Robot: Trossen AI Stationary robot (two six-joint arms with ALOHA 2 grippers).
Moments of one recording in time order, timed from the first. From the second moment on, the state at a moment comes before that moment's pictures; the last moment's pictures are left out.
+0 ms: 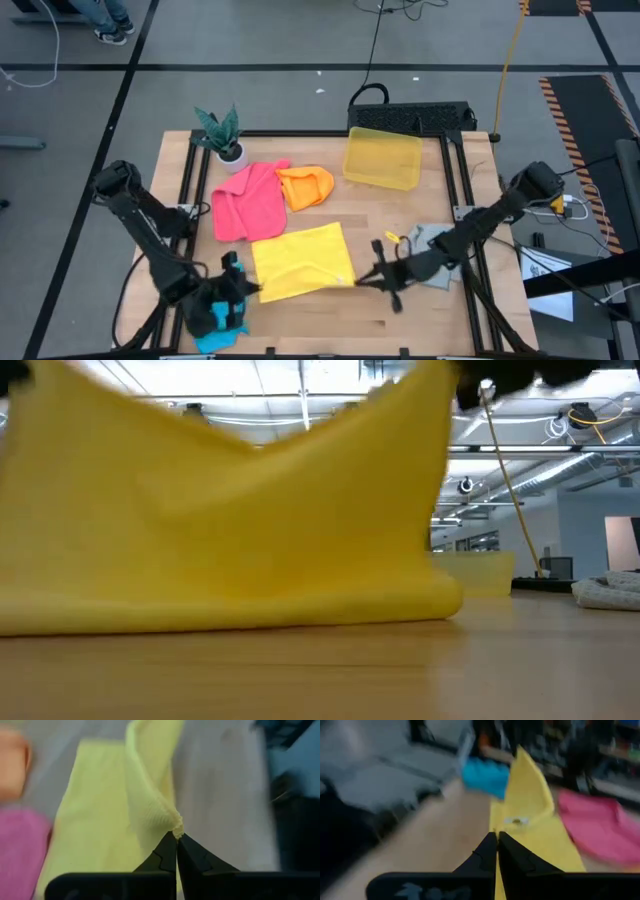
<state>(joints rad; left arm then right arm) -0.95 1.43 0.98 -0.57 -0.73 -0.97 0.59 1.41 0.62 0.51 0.31 -0.07</state>
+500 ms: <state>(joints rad) -0.98 1.43 0.81 -0.57 -0.84 -1.26 0.45 1.32 0.49 0.52 0.40 0.17</state>
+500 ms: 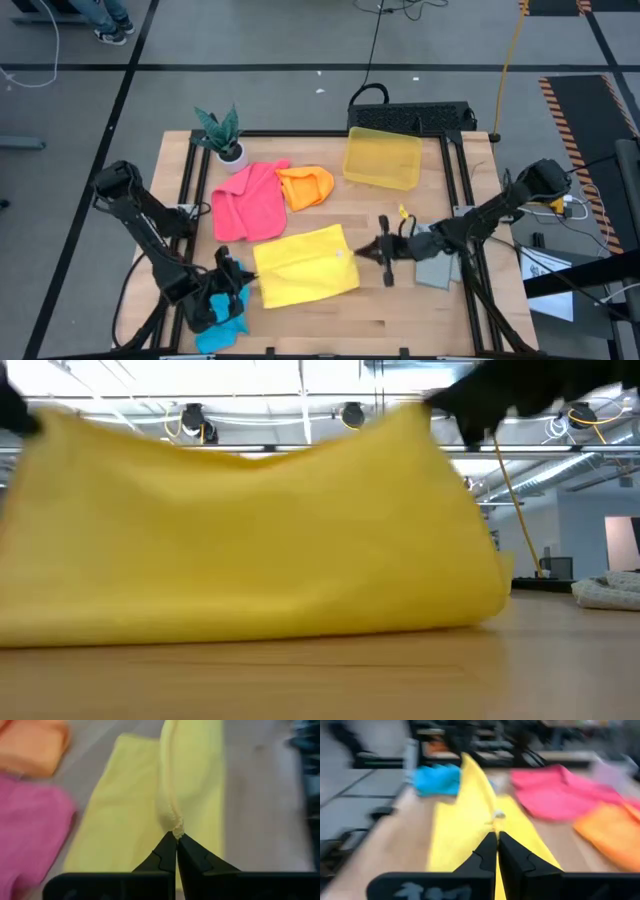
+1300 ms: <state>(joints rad) -0.90 1.43 0.76 -0.47 -0.85 -0.99 0.22 1.48 0.34 0.82 0.18 0.24</state>
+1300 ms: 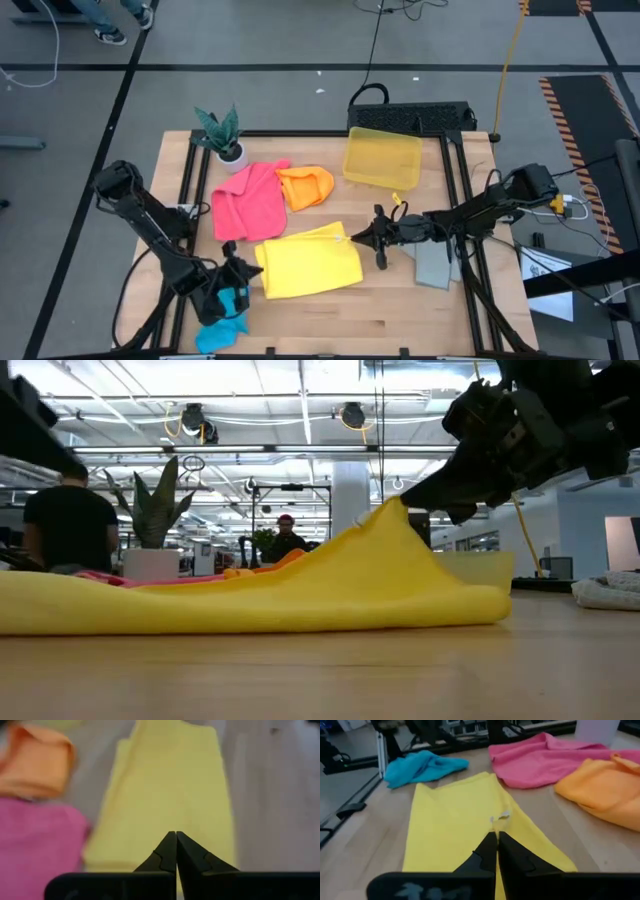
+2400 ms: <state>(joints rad) -0.41 1.29 0.52 -0.26 -0.33 -0.46 0.26 1.48 0.34 0.79 0.18 0.23</state>
